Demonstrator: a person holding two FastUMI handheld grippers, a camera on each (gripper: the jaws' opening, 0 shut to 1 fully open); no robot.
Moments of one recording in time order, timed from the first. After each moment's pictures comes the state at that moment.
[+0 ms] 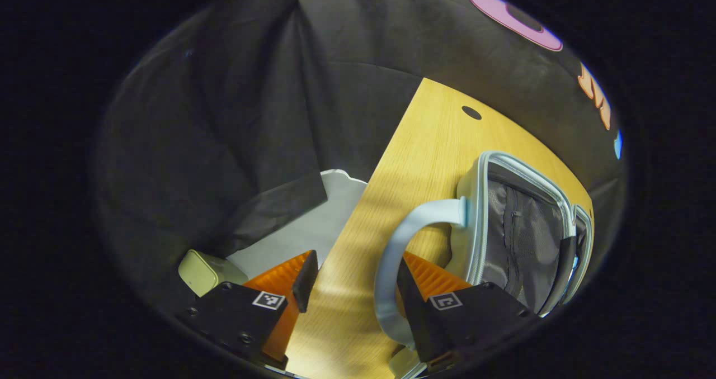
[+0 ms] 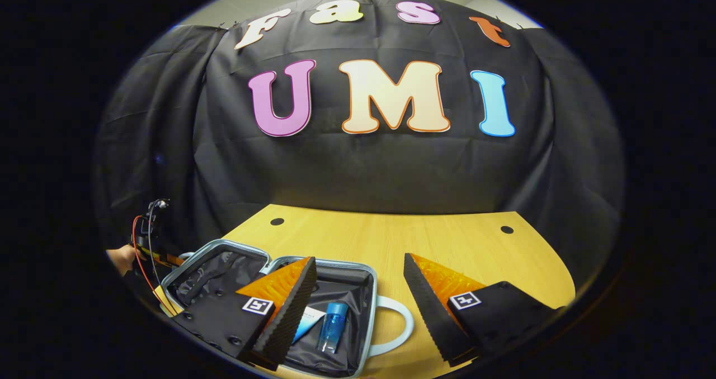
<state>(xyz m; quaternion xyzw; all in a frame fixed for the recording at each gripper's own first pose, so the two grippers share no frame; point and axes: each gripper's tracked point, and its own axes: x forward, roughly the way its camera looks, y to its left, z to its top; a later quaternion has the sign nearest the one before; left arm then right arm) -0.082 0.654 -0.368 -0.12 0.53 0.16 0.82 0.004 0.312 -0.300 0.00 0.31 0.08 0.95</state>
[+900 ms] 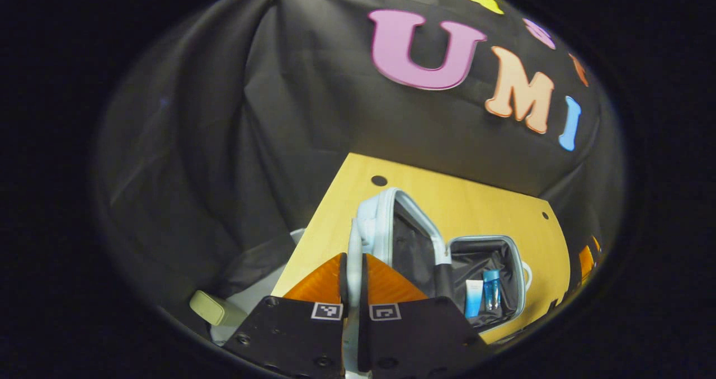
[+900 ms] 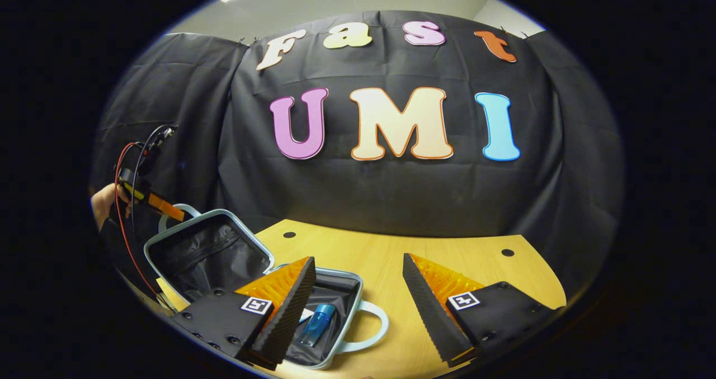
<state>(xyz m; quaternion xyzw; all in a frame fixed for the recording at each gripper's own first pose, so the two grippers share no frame) -0.037 0.511 -0.147 -0.05 0.40 0.08 0.91 -0.003 0.263 -0.255 0.01 0.24 0.15 0.96</state>
